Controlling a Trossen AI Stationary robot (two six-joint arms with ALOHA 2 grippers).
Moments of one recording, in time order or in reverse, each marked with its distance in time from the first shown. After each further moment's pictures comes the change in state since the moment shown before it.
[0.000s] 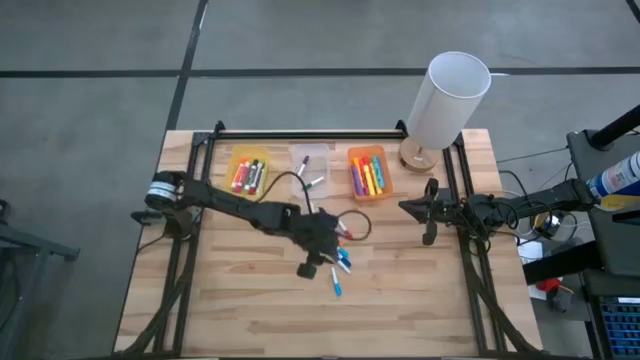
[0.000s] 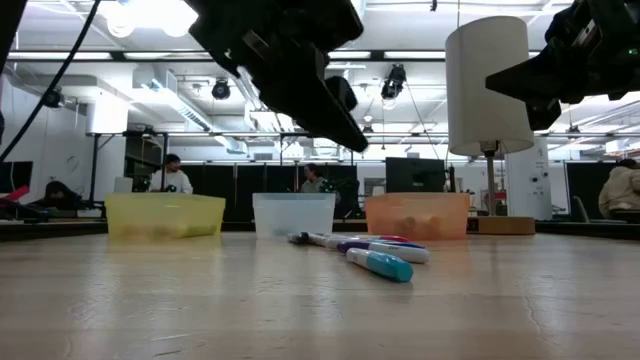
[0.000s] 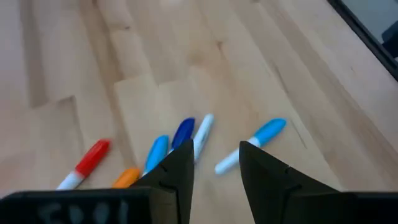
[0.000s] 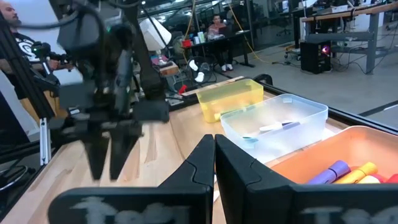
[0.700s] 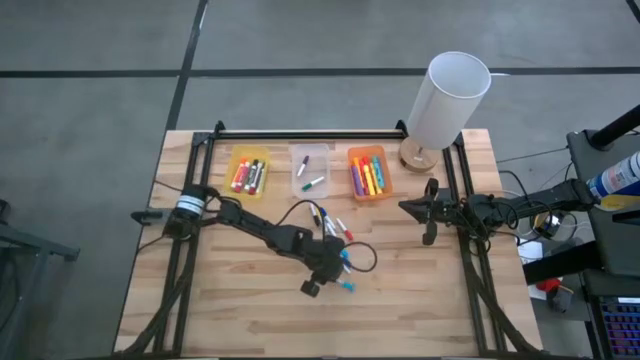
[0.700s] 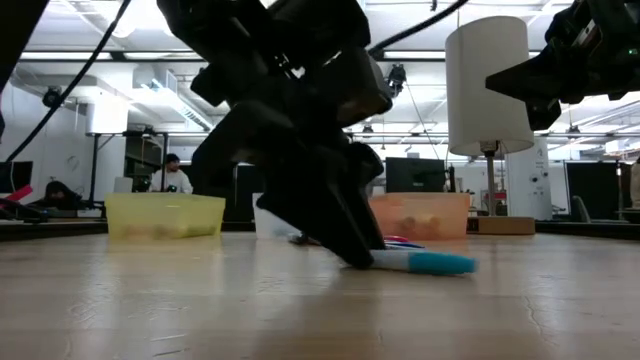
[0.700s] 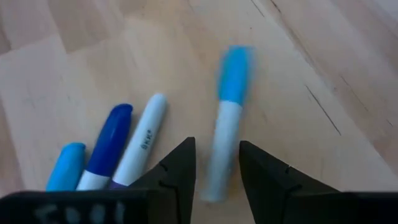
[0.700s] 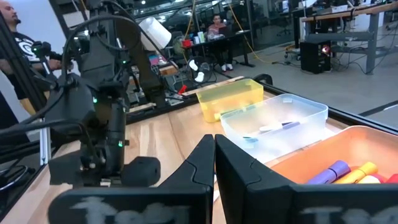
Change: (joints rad) left arm -0.093 0.242 0.020 0.142 -0.044 0.057; right arm 0.000 0.000 0.000 0.000 0.000 0.000
